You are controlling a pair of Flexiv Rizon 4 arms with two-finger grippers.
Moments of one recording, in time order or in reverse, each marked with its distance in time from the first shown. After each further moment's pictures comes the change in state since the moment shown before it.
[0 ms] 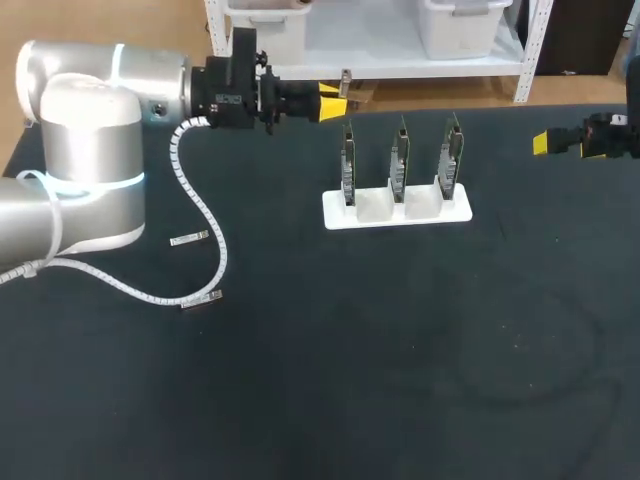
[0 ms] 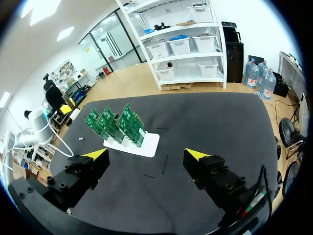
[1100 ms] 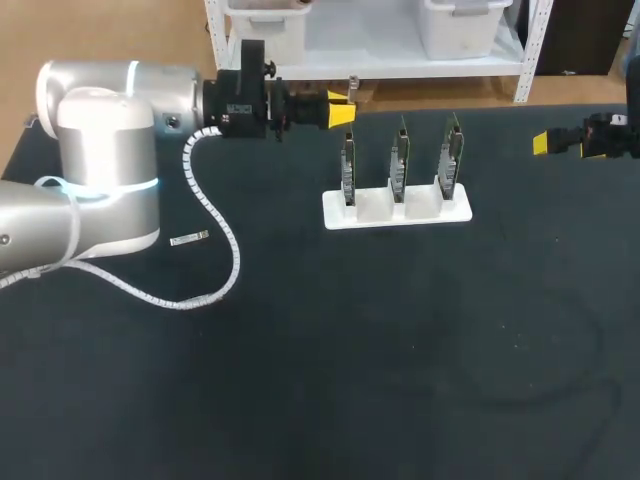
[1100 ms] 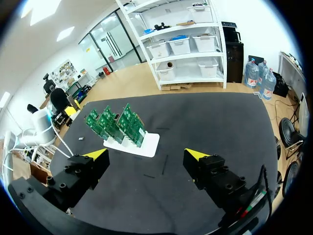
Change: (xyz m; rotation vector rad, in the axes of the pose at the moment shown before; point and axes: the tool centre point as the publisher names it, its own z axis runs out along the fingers) left arm 0.012 0.006 0.012 0.014 -0.051 -0.046; right arm 0.000 0.000 0.000 0.000 0.000 0.000
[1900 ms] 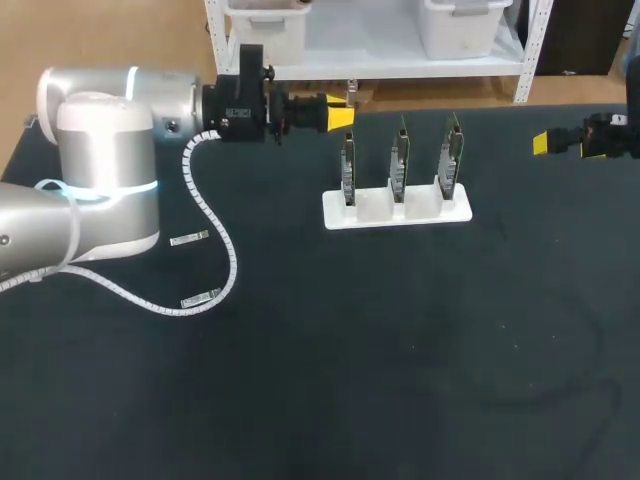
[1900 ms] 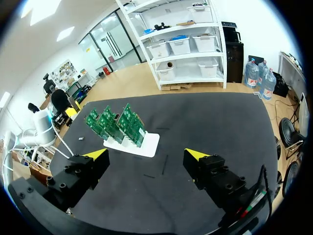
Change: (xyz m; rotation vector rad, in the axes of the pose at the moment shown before) left arm 0.004 -0.001 -0.001 0.002 -0.011 -0.020; right arm 0.000 0.000 0.000 0.000 0.000 0.000
